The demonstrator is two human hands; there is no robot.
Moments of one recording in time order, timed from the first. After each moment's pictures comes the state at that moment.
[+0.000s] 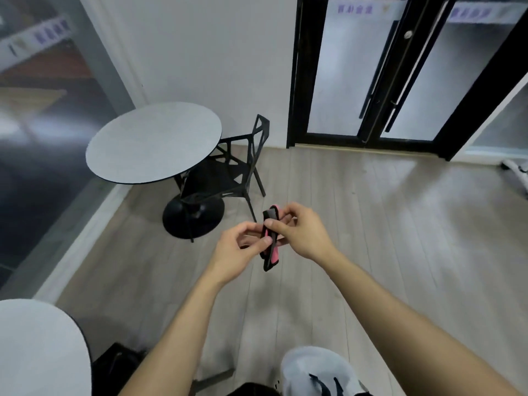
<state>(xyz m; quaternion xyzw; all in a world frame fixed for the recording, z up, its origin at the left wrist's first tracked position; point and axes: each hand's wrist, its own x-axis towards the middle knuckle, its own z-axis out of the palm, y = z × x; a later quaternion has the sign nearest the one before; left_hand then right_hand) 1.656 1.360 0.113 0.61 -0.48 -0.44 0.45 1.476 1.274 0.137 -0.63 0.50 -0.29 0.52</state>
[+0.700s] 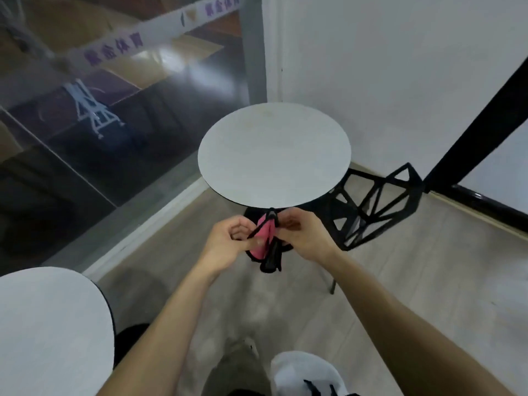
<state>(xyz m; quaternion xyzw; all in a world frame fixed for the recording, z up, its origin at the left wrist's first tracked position) 1.948 1.203 0.114 0.75 -0.25 -0.33 0.52 1.818 1.027 0.111 -0.77 0.31 -0.07 0.56</state>
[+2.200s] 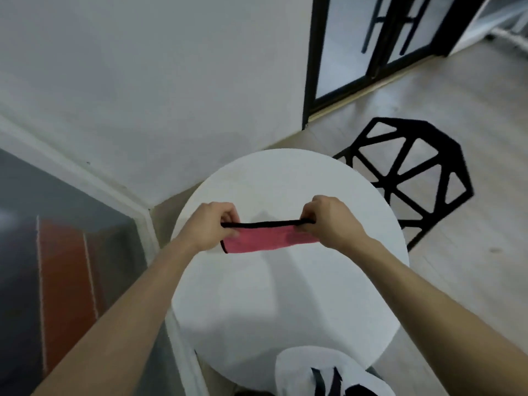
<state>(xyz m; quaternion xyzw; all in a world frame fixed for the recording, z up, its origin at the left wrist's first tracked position) 2.531 0.652 0.065 0.50 -0.78 -0.37 -0.01 2.243 0.769 0.082 -0.58 0.75 -0.11 0.30</state>
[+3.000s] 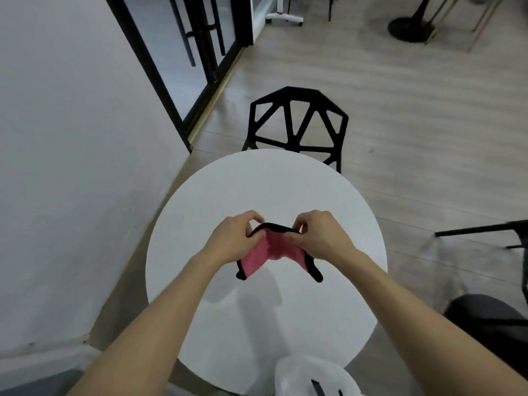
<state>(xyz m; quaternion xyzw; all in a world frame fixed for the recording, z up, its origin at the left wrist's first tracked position) 2.454 0.618 0.028 0.16 -0.92 -0.34 -0.12 2.357 0.837 0.058 -0.20 0.92 -0.23 0.26</state>
